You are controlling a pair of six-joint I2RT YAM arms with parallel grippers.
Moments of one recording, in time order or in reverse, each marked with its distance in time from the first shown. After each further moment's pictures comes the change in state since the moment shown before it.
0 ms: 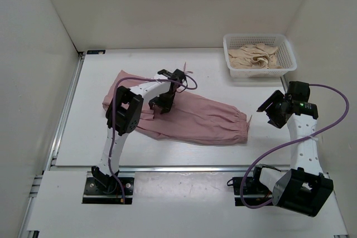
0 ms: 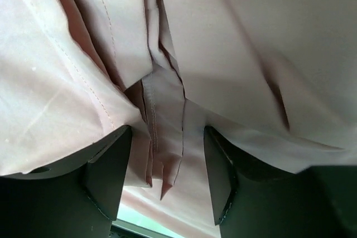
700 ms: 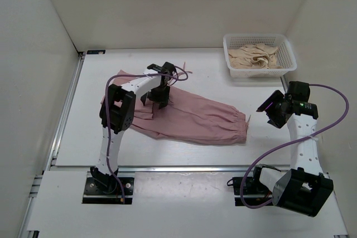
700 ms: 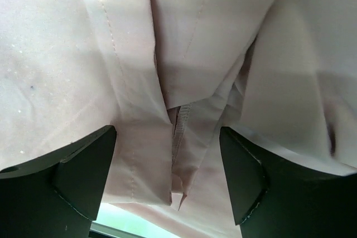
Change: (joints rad) left arm 0.094 -0.032 0.005 0.029 0.052 -0.032; right arm 0.000 0.000 0.000 0.000 -0.007 0.000
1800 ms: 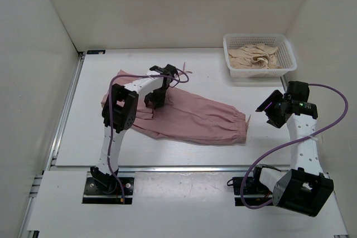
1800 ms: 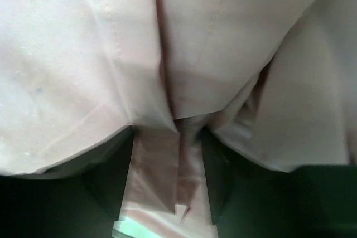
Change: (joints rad) left arm -0.004 0.028 0.000 -0.002 -0.079 -0.015; right arm 0.008 0.000 0.000 0.000 -0.008 0.000
